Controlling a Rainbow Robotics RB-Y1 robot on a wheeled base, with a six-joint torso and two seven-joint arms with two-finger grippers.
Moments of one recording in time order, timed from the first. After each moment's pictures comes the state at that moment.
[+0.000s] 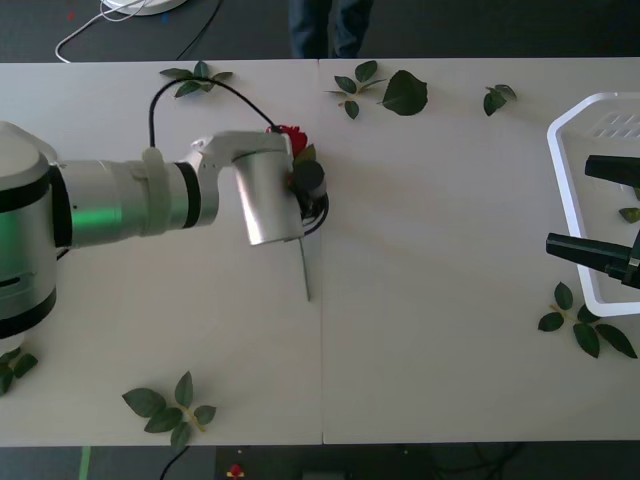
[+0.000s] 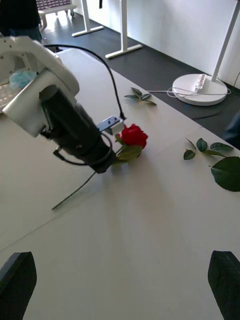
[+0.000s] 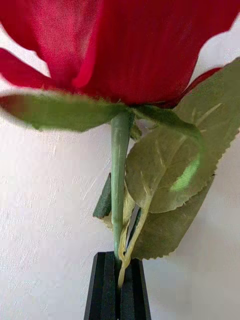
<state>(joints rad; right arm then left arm) 0.27 -0.92 -0.42 -2.26 -1.82 0.94 2.51 -1.28 0.43 -1.51 -1.04 0.76 0.77 -0.06</state>
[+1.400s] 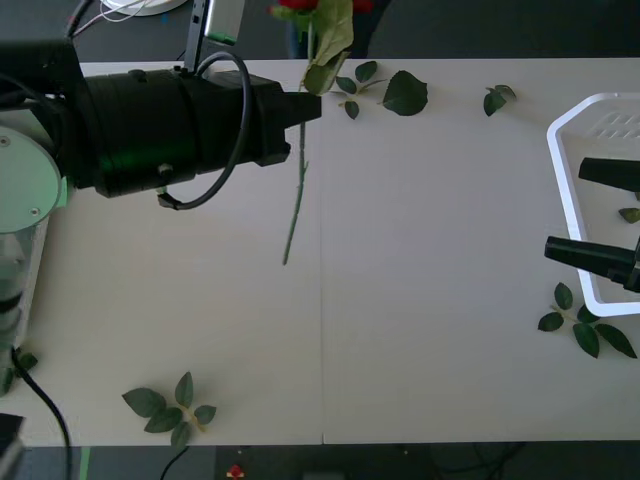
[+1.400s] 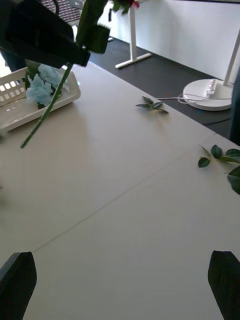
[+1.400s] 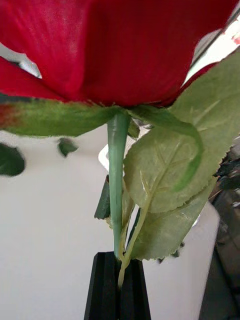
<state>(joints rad) 0.27 -0.92 -0.42 -2.26 -1.91 0.97 2.51 -0.42 0.42 -0.08 -2.13 1.21 1.04 -1.60</state>
